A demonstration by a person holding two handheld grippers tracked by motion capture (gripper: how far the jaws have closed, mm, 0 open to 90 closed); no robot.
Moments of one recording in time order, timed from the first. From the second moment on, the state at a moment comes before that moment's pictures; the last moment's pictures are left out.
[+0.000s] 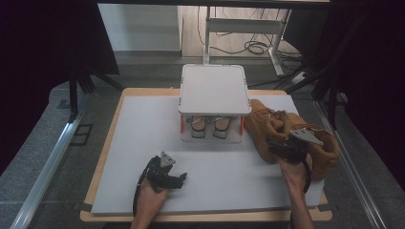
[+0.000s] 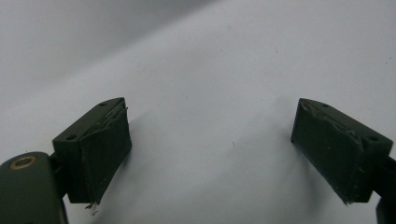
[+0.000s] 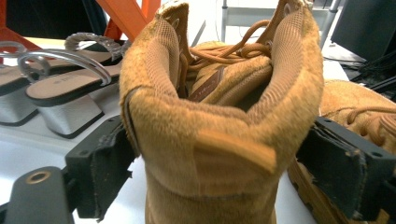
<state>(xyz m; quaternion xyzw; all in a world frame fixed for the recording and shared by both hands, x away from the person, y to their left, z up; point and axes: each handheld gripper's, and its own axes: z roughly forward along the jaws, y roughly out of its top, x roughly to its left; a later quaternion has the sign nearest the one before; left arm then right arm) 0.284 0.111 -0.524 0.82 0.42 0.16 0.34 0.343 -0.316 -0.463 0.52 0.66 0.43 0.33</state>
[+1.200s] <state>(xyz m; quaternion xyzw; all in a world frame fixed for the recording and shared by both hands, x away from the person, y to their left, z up) 0.284 0.111 -0.524 0.82 0.42 0.16 0.34 0.360 -0.303 -0.464 0.51 0.67 0.40 0.36</state>
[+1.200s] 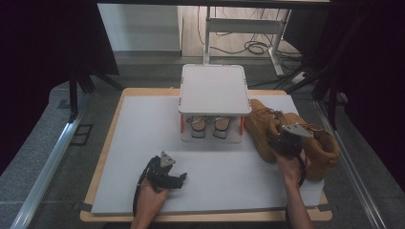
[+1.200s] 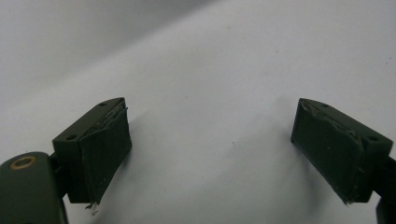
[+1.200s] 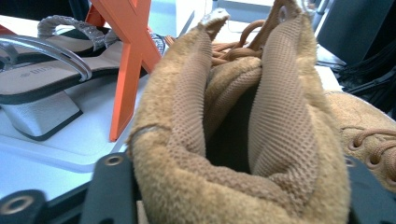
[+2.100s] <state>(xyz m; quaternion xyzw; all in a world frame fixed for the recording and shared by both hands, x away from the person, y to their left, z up) 0.284 0.111 -0.524 0.82 0.43 0.16 0.34 0.348 -0.302 -0.433 0.52 0.65 0.41 0.37</state>
